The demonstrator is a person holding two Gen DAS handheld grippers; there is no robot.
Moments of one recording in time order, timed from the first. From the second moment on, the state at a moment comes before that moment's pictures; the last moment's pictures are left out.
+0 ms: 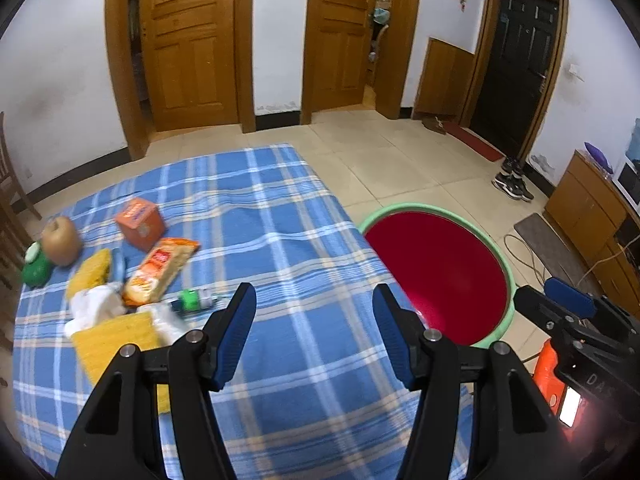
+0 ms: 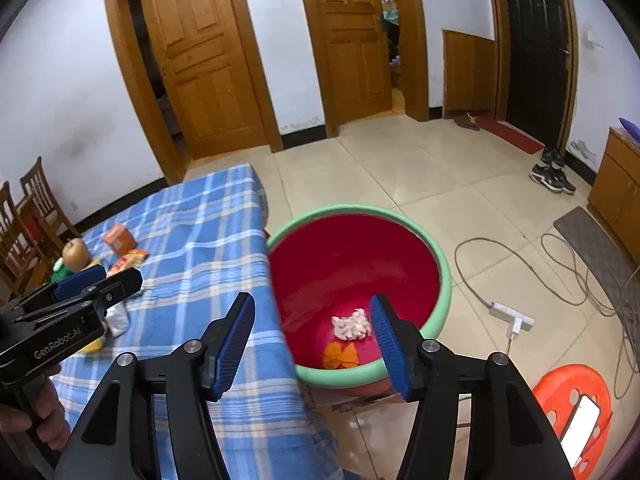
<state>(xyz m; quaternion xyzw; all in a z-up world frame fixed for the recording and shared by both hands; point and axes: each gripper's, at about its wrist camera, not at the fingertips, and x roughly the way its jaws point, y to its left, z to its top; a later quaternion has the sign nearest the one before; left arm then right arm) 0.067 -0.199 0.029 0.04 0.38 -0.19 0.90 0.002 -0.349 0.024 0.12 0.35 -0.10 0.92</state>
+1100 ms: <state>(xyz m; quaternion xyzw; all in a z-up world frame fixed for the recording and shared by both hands) 0.062 -0.047 -0.009 -0.03 0.43 -0.05 0.90 0.026 -0.261 0.005 0.13 0.39 -0.02 0.91</state>
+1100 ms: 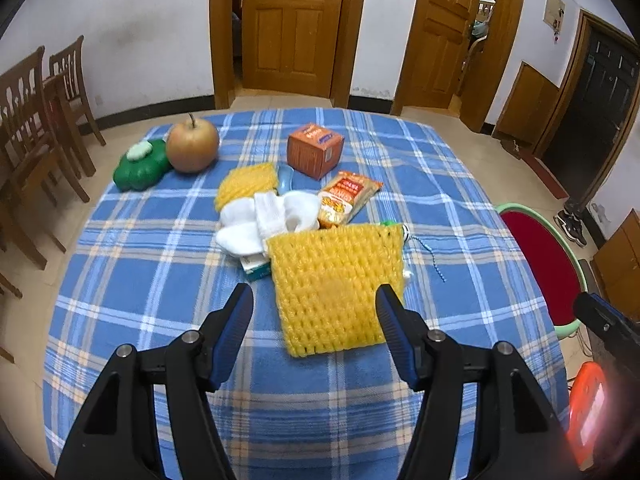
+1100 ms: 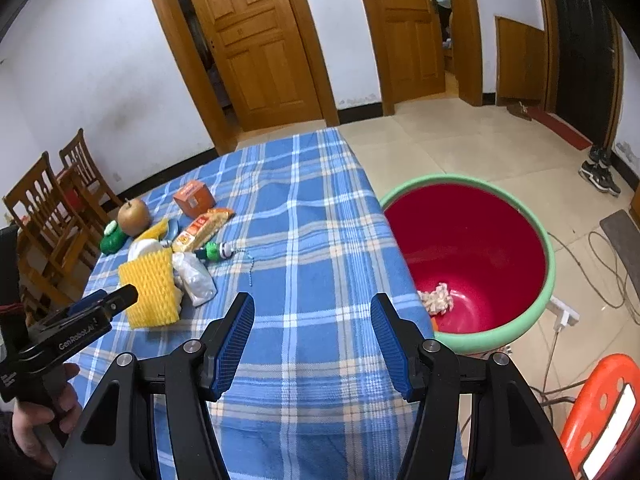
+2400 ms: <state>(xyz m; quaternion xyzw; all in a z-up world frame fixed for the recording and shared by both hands) 0.045 -0.010 0.011 -0.09 0.40 -0.10 0.91 0.031 -0.231 0.004 0.11 0.40 0.01 0.91</state>
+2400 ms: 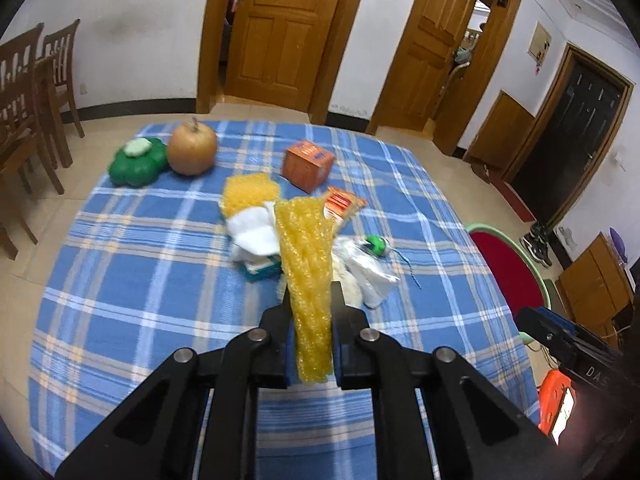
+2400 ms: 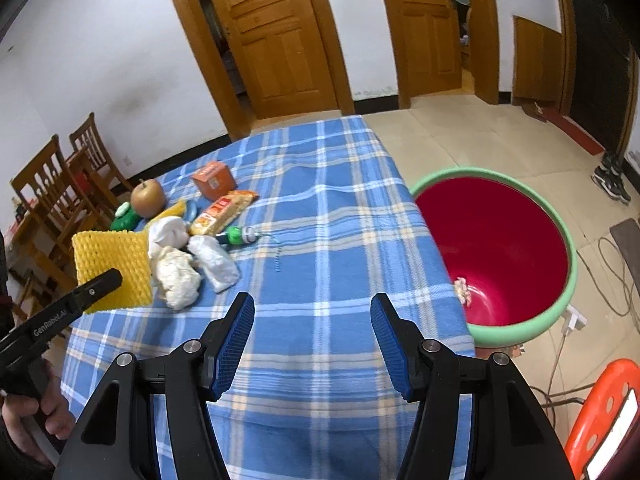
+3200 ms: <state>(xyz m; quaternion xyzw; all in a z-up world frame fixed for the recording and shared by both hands) 0.062 0.050 -0.024 -0.10 0.42 -0.03 0.90 0.108 -0.149 -0.037 0.06 0.45 0.08 0.89</state>
